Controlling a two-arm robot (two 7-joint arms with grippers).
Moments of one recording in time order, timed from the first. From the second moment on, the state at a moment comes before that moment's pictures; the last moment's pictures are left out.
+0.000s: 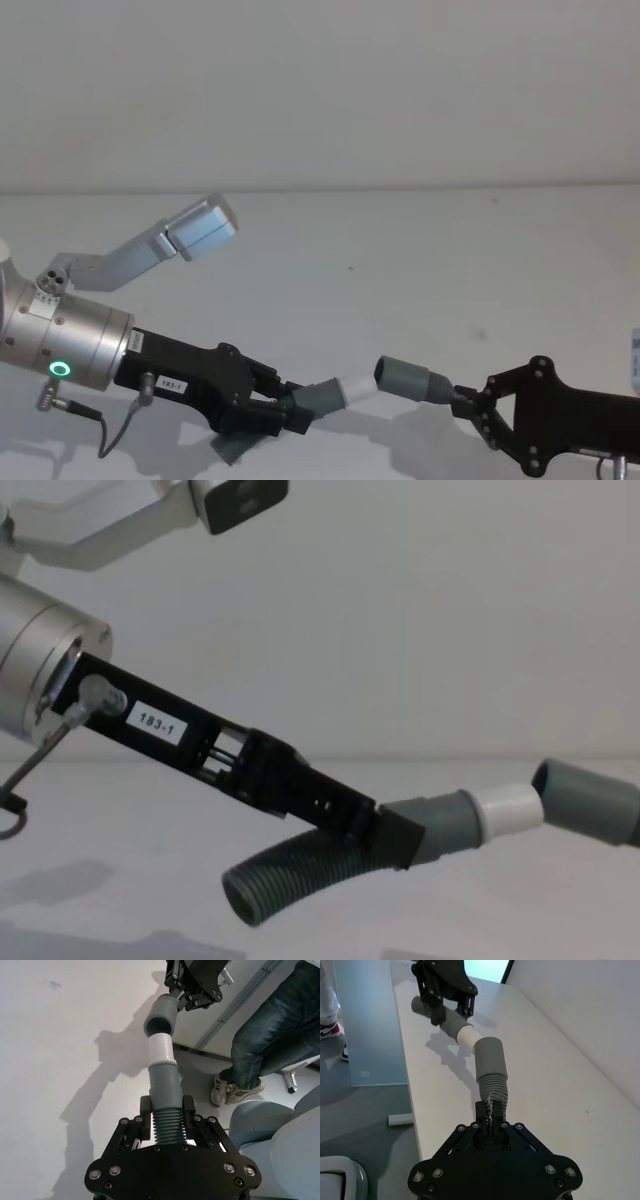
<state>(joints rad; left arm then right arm) -0.64 0.63 0.70 -1.66 -0.62 0.75 -1.09 -0.07 0.88 -0.20 -1.82 0.45 -0.20 0.86</state>
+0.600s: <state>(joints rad) -0.64 0.66 0.70 -1.69 -0.63 0.77 -1.07 -0.07 0.90 -0.23 -1.76 0.39 -0.24 0.84</state>
